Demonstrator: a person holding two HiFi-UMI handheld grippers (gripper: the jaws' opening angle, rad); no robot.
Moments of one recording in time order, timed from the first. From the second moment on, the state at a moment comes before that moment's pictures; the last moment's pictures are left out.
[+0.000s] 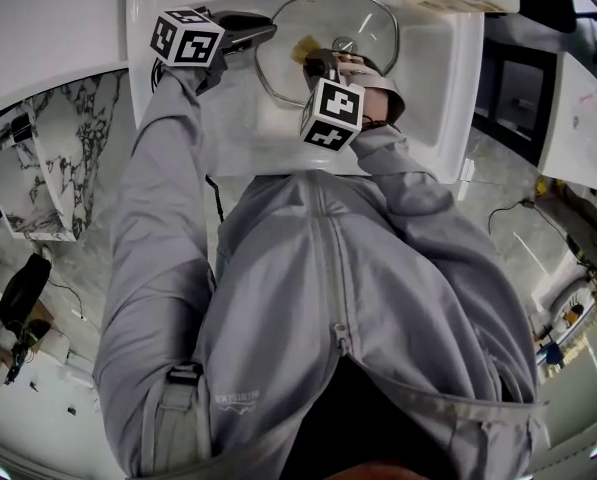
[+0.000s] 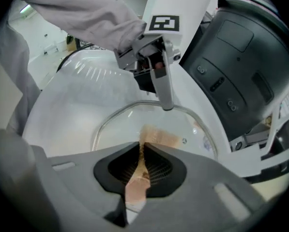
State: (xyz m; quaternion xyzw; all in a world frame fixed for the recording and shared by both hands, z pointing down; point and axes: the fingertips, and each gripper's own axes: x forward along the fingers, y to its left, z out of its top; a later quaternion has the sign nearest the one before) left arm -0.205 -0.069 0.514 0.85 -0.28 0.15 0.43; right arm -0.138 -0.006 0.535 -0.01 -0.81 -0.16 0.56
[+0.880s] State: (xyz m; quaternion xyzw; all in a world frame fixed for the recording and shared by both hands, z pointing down) left arm -0.206 -0.067 0.516 0.84 -0.30 0.14 0.43; right arm -0.132 -0.053 0.527 -0.01 -0.78 -0.26 0.57
